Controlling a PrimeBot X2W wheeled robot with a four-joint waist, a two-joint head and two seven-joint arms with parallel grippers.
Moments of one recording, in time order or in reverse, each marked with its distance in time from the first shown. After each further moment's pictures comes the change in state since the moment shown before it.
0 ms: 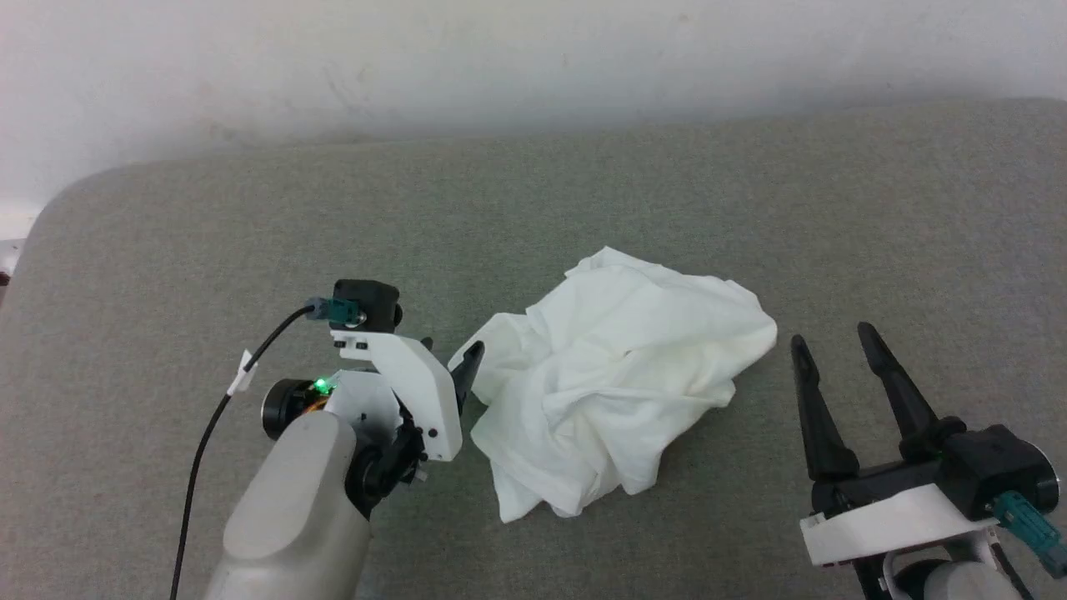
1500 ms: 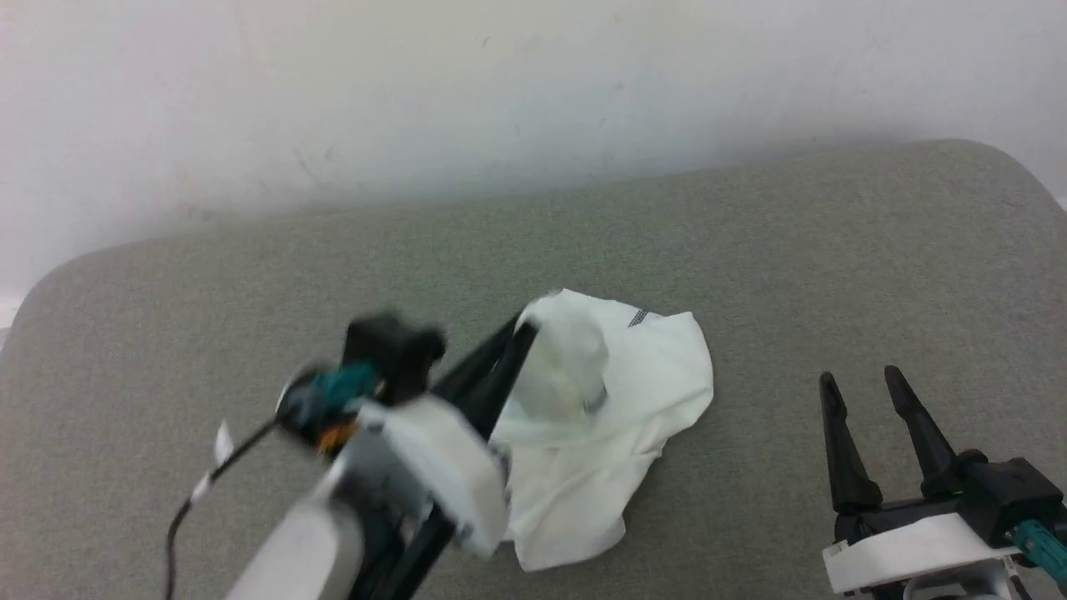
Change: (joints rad) left arm 0.160 0.116 -0.167 -0.685 0.016 0.062 -0.029; right arm 0.054 -0.001 -0.055 0.056 0.037 0.000 -0.023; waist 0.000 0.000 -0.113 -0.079
